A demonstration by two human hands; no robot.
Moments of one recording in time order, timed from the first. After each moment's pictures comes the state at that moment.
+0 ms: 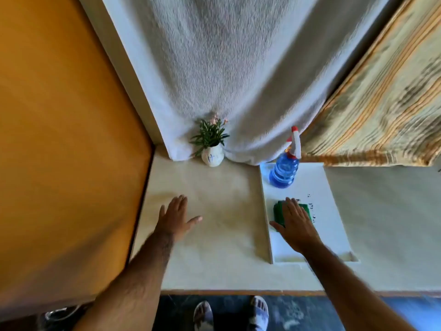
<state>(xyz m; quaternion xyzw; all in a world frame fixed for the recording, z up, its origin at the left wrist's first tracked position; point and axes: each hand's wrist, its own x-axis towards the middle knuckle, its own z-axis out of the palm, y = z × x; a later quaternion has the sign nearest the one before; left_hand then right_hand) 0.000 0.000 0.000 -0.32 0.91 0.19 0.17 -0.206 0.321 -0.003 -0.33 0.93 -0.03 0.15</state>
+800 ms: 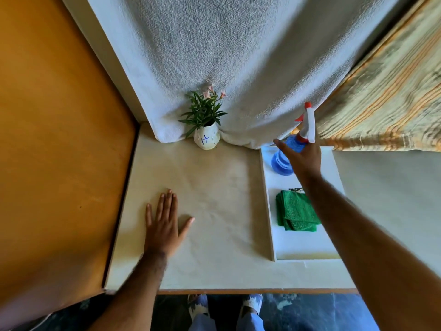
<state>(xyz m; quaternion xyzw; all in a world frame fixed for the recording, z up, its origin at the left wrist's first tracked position) 0.036 0.020 -0.089 -0.30 0.95 0.09 0.04 -0.313 0.230 0.041 -0.12 0.85 -0.52 0.04</state>
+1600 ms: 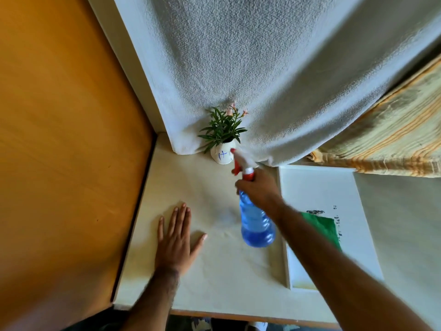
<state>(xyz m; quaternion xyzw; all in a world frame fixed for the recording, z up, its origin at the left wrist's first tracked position) 0.039 0.022 -0.093 -0.30 0.95 0.07 -0.01 -0.218 0.122 0.055 -0.18 0.83 -0.43 0.30</state>
